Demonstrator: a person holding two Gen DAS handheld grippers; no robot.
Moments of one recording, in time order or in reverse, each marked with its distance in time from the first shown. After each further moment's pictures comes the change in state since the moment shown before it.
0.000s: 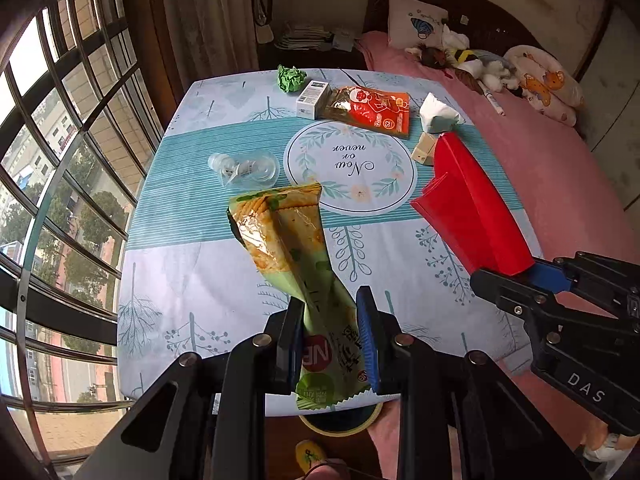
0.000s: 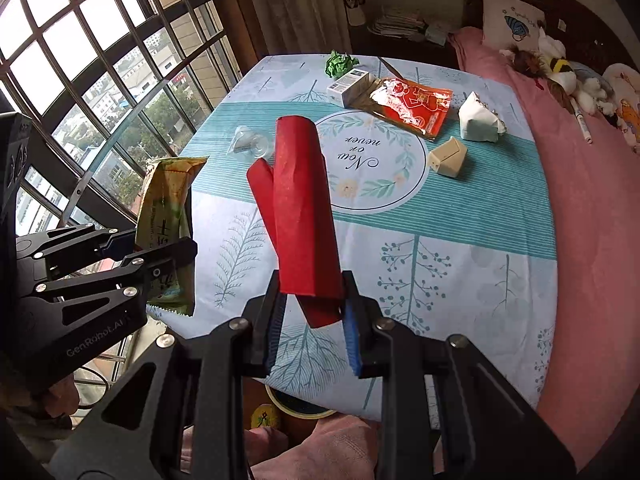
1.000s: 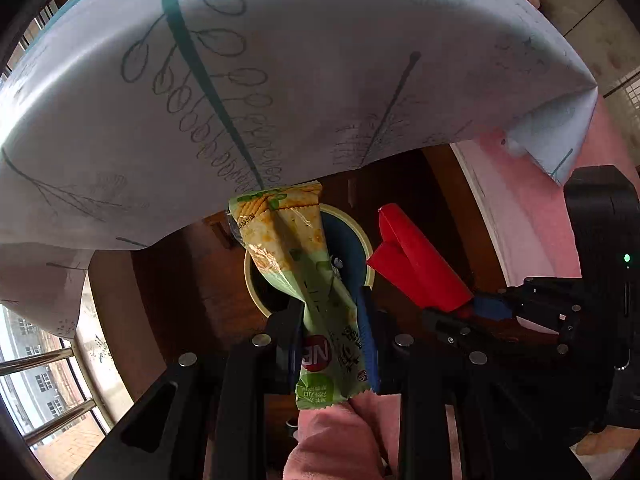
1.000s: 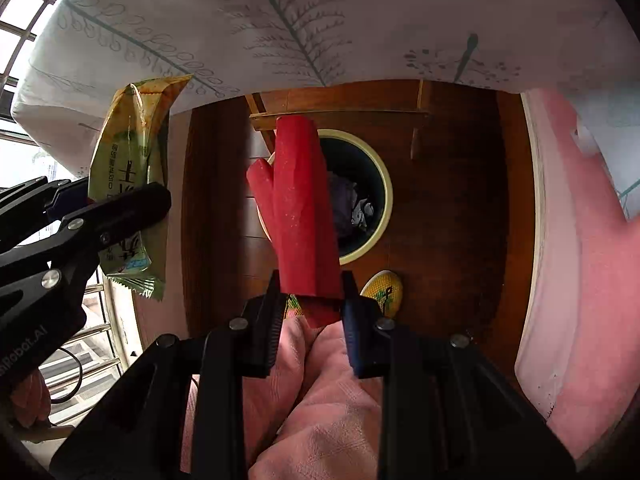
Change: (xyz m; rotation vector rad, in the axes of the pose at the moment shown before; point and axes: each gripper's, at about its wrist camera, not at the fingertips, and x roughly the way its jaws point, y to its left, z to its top) left arm 0.175 -0.027 -0.268 0.184 0.346 -0.112; right arm 0.167 0.022 -0.329 0.294 0.460 -0.006
